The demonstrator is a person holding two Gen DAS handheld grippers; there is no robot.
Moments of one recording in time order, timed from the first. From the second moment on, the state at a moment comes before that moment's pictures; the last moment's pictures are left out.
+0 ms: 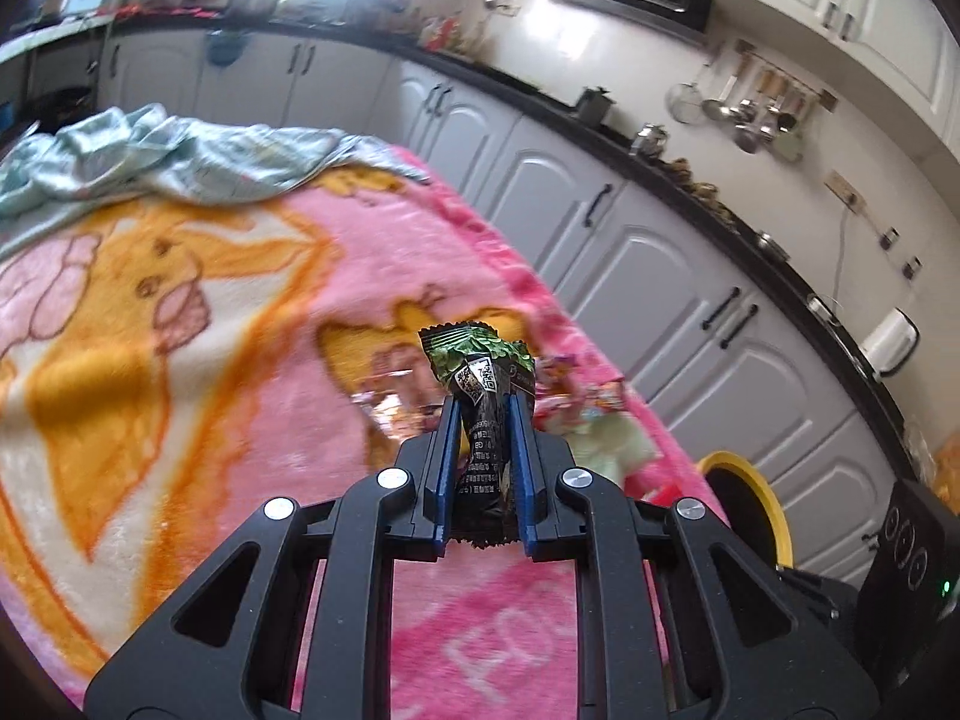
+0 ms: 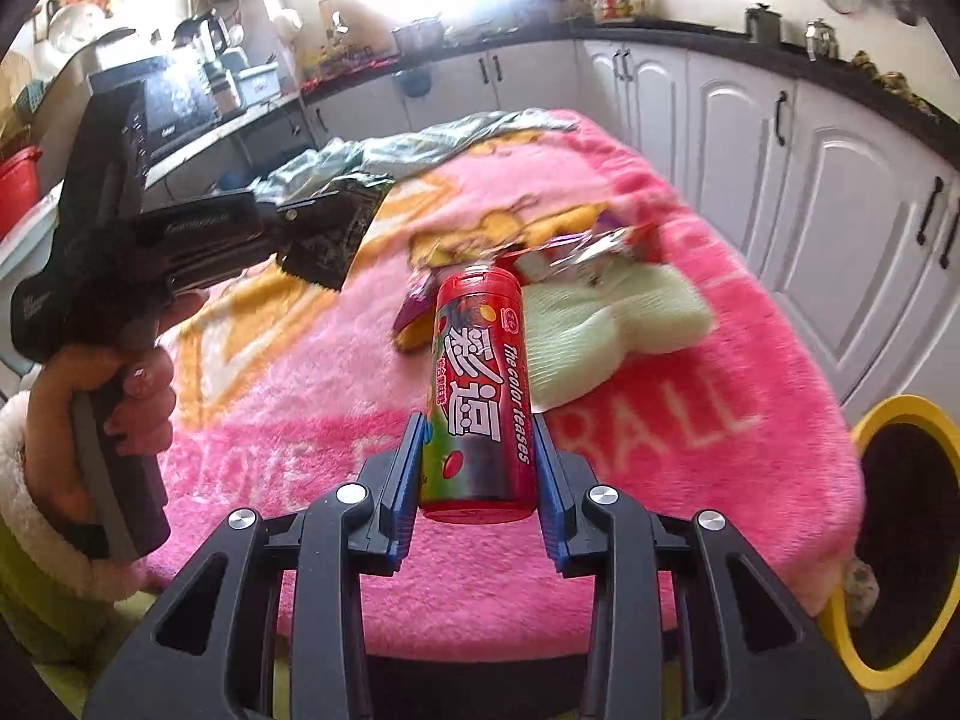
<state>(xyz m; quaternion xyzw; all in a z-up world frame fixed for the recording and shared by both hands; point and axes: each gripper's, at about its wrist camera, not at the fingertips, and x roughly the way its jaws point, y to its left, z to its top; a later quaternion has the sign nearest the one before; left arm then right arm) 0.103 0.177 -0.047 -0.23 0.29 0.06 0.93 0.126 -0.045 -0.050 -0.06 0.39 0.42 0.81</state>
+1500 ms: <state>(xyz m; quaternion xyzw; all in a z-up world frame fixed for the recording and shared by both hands) 0.176 -0.040 -0.002 -0.11 0.29 -0.15 0.94 0.165 -0.251 -0.003 0.05 0.32 0.23 0.92</state>
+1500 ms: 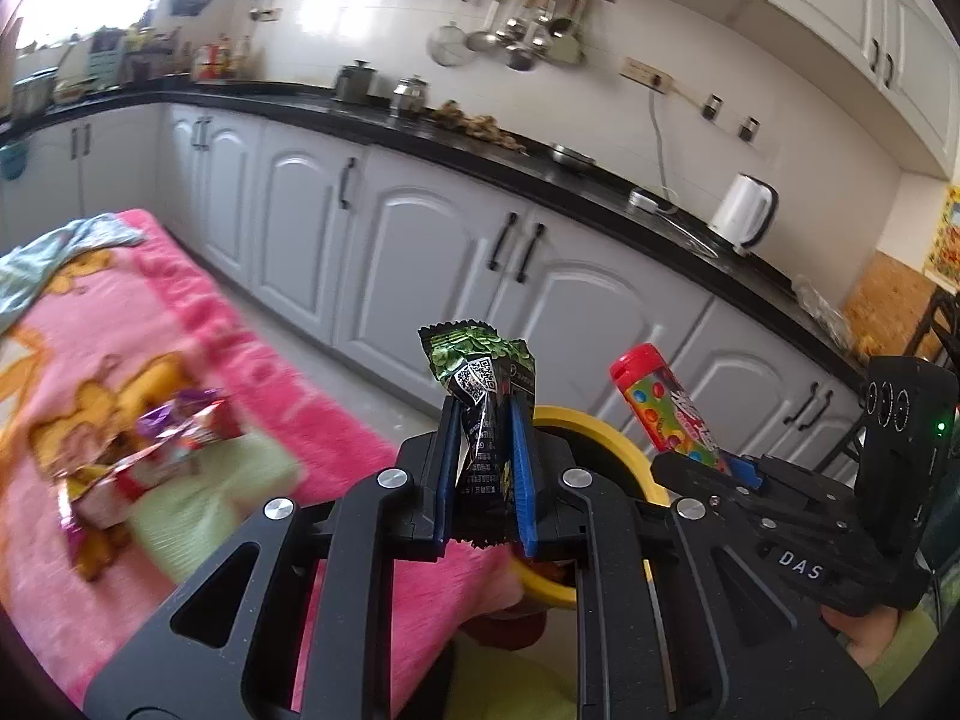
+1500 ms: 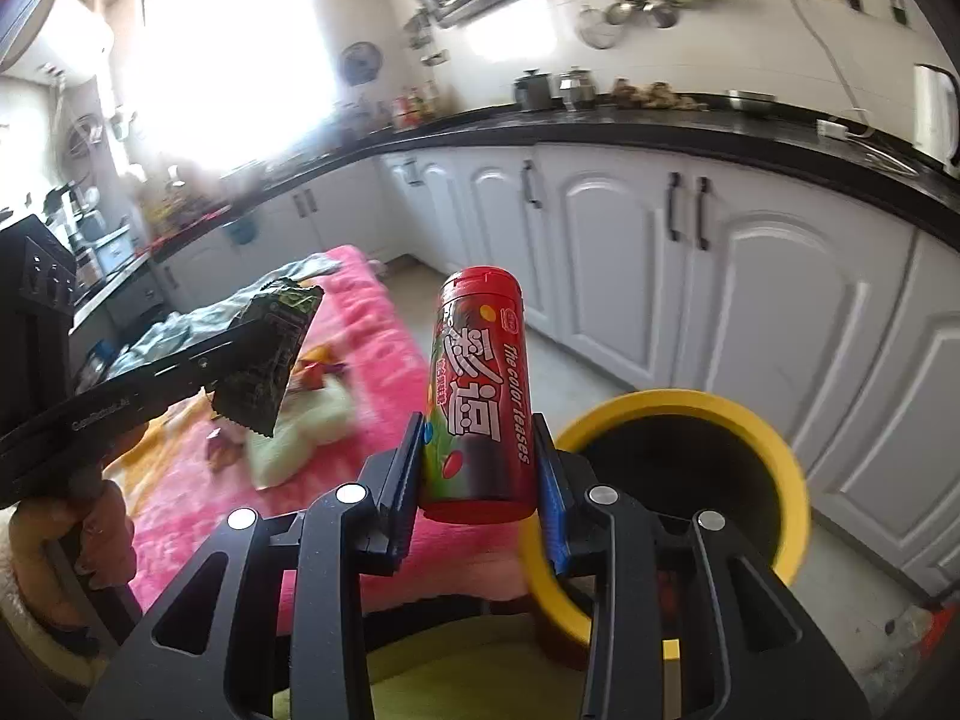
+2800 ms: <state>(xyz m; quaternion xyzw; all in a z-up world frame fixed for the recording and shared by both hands) 0.231 -0.082 -0.057 -0.10 0.34 -0.15 0.92 0.198 -0.313 -0.050 0.11 0.35 0.13 0.92</state>
